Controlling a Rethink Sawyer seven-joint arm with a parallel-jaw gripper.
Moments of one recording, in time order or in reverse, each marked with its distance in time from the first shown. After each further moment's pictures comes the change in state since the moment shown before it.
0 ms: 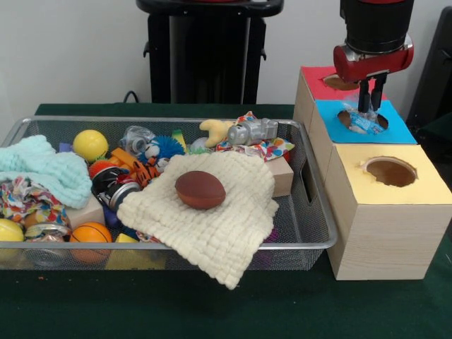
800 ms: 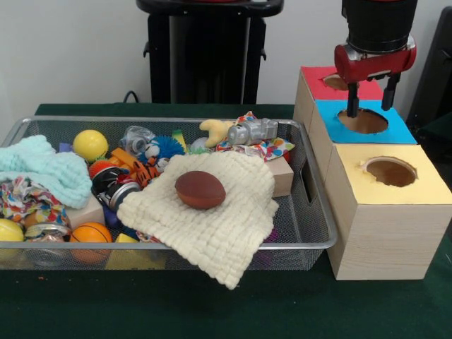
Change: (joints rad) arm 0.021 0.003 -0.032 -0.045 0.000 0.018 0.000
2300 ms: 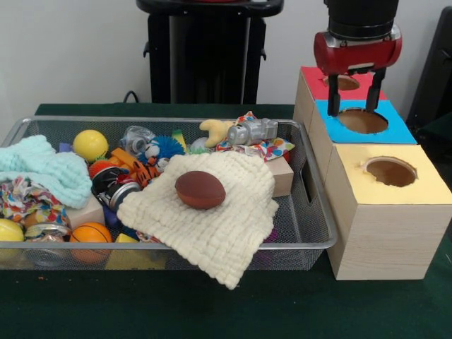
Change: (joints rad) arm -0.033 -0.035 -0.045 -0.047 -0.001 0.000 0.000
